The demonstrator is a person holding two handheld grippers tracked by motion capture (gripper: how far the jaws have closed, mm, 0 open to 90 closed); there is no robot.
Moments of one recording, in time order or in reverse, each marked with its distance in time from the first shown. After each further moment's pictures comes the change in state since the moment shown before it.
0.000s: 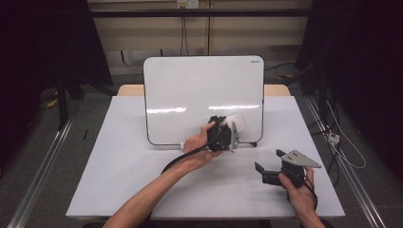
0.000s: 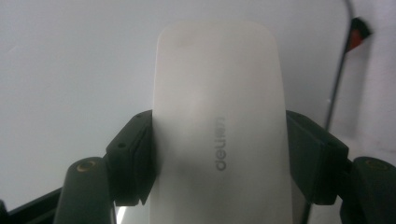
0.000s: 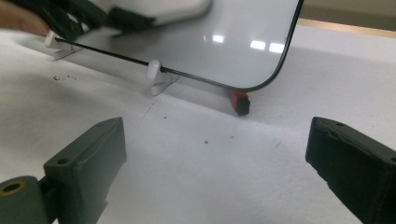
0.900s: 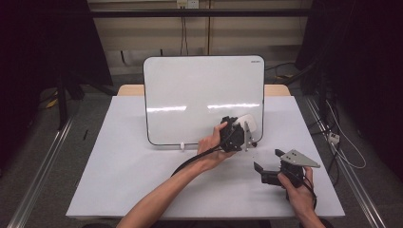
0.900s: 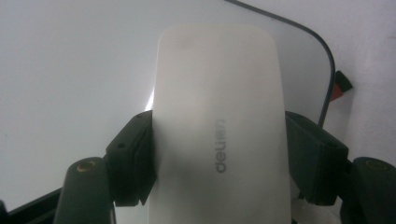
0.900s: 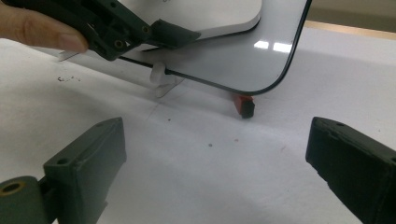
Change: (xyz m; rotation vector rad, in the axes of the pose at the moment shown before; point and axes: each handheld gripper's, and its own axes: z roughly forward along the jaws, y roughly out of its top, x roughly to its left) left arm -0.028 0.037 0.021 -0.025 -0.070 -0.004; right arm 0.001 0.001 0.001 -0.003 0.009 -0.005
